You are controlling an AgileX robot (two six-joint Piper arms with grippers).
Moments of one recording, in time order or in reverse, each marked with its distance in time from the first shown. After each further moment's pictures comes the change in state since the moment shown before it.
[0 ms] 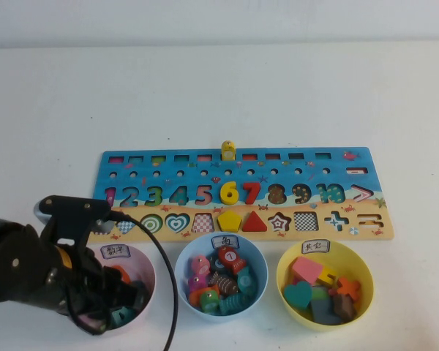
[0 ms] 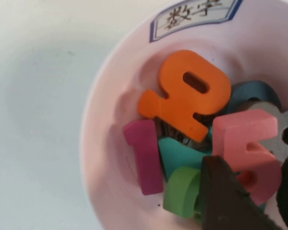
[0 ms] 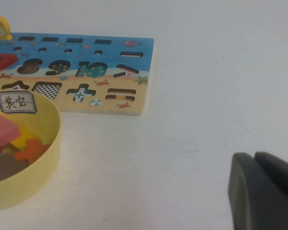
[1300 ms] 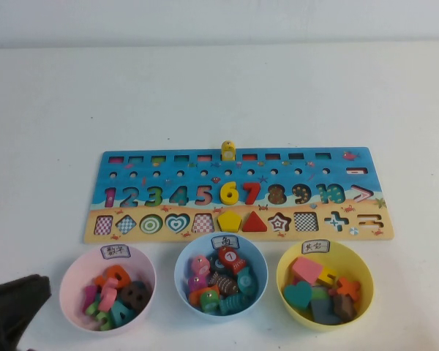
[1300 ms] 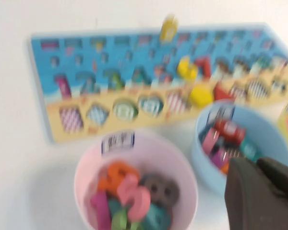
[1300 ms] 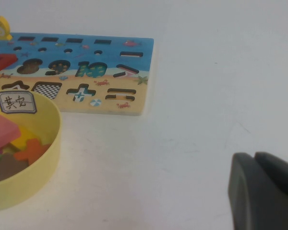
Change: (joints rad) right arm 0.000 0.000 0.000 0.000 0.000 0.000; left arm 0.003 -0.887 0.225 -0.049 -0.024 0.020
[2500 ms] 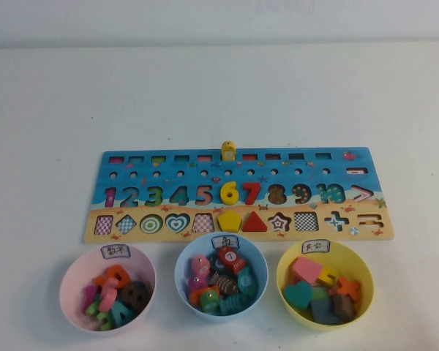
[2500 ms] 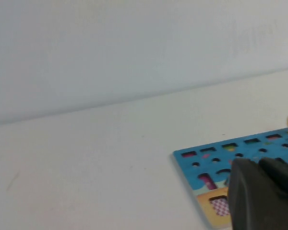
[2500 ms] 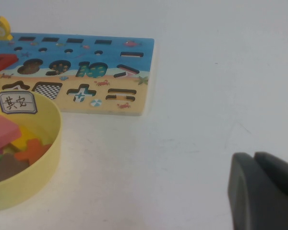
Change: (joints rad) right arm 0.000 0.000 0.000 0.000 0.000 0.000; left arm 0.204 -0.479 0.430 0.294 -0.456 0.078
